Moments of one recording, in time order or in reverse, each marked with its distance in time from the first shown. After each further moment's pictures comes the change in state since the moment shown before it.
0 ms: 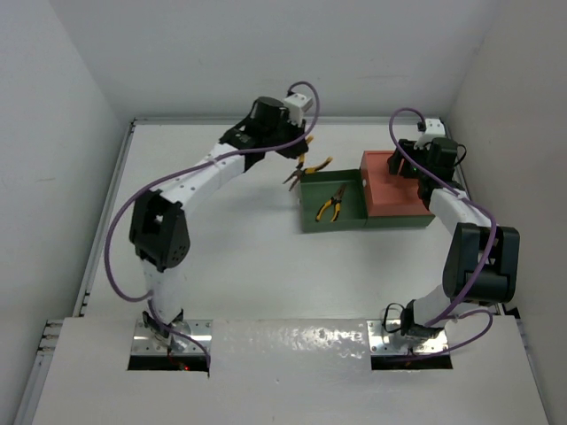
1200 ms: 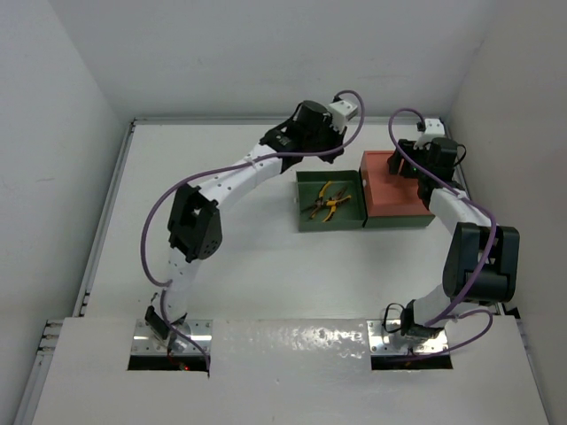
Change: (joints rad) left arm -0.163 0.314 0.382 -0.027 -0.053 0.053; right arm 0.000 0.004 0.001 0.003 0.000 -0.010
